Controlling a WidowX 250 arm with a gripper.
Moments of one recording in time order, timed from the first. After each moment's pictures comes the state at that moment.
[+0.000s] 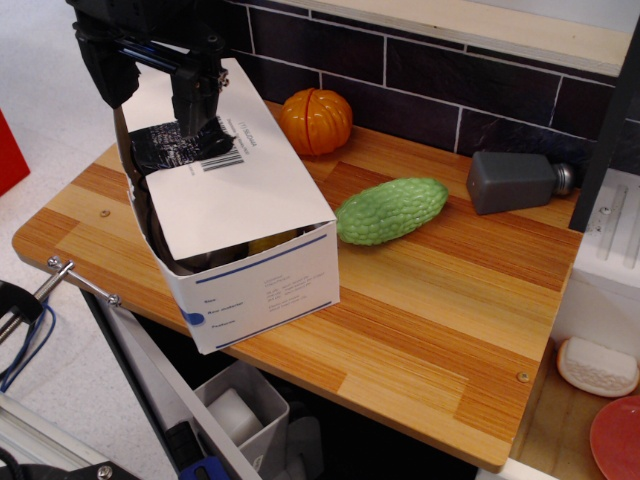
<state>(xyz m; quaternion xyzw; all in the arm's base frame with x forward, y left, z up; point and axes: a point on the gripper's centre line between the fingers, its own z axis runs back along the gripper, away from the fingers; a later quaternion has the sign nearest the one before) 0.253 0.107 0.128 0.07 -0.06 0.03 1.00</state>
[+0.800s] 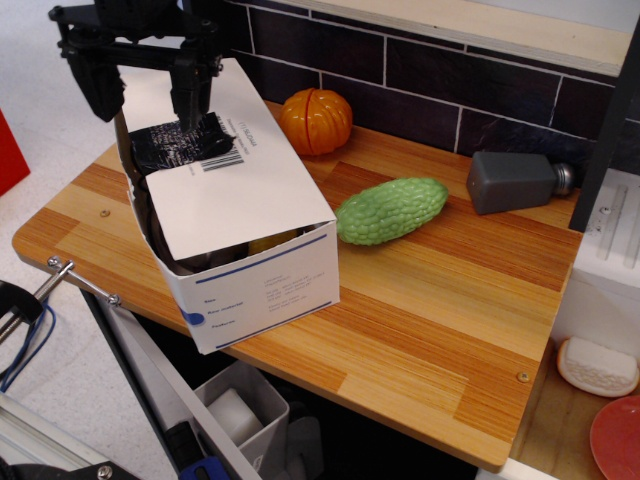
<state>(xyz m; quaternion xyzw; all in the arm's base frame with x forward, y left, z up) 0.254 0.120 0.119 0.02 -0.03 0.17 0.99</state>
